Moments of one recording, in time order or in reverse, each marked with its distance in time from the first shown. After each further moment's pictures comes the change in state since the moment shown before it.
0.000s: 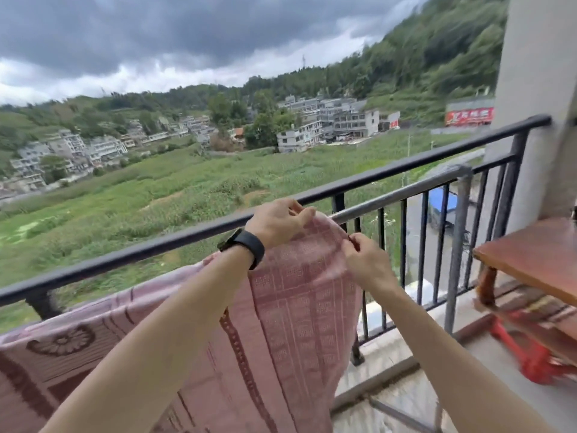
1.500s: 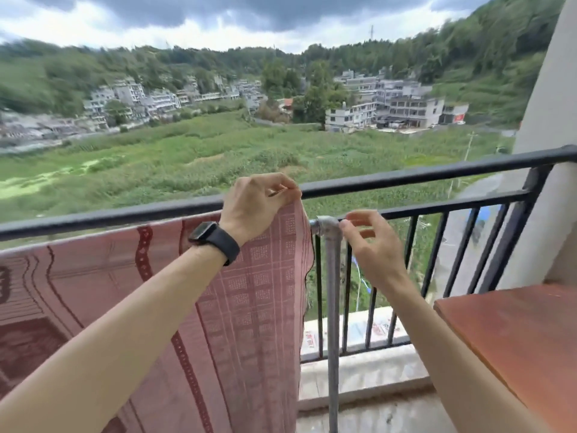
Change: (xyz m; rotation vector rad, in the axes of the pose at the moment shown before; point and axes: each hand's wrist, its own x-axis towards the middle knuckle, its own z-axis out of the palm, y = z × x) left_hand 0.258 0.241 0.199 -0.075 0.482 0.040; right_hand 0.300 0.184 -0.311 0.130 -0.135 -0.314
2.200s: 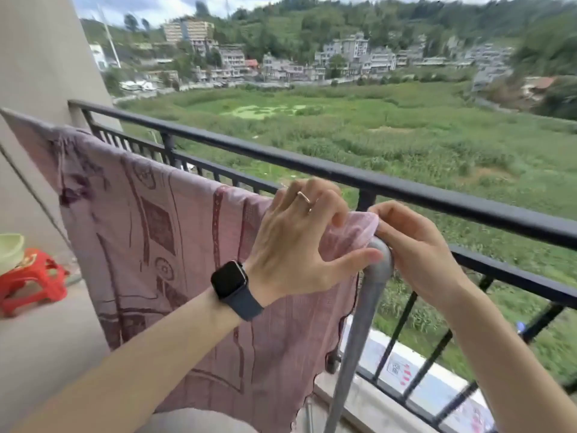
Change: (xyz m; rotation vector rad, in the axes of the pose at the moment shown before) left_hand -0.055 0.053 0.065 0.614 0.380 -0.071; right_hand 0.118 0.043 0.032 0.687 -1.057 -0.070
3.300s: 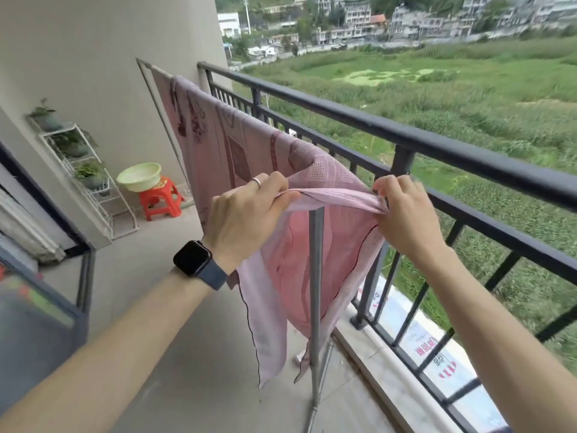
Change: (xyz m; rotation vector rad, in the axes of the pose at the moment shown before) left_hand -0.070 0.133 -0.004 0.702 -0.064 -0.341; right_hand -0.036 0.082 -0.101 -1.125 -0.013 -0.364
